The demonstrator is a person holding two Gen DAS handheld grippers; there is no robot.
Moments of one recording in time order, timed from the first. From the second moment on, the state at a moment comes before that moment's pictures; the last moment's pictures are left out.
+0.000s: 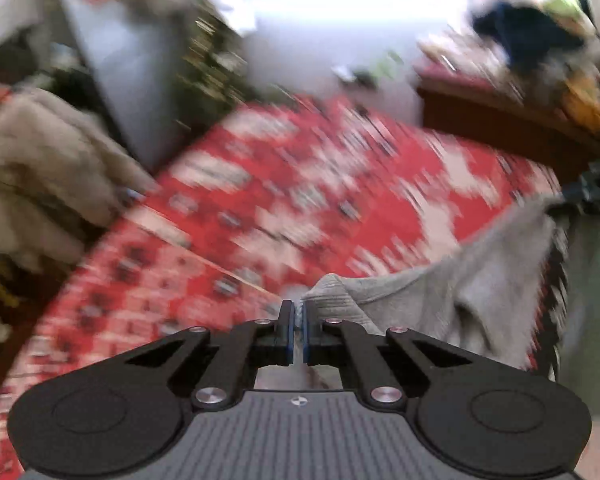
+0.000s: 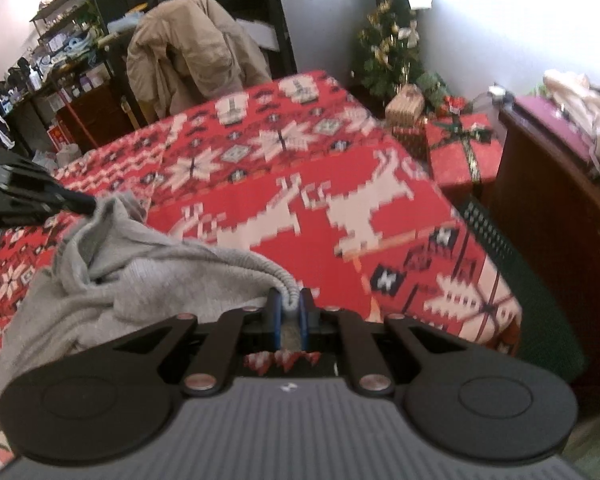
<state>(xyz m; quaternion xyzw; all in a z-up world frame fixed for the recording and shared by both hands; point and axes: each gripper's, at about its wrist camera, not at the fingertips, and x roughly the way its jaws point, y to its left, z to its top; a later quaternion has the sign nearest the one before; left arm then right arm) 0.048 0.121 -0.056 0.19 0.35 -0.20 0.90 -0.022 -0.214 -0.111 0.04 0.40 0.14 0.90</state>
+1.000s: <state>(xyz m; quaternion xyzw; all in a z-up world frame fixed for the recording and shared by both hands) -0.207 0.221 0.227 0.09 -0.06 0.06 0.99 -0.132 -0.064 0.259 -0.12 -0.01 0.25 0.96</state>
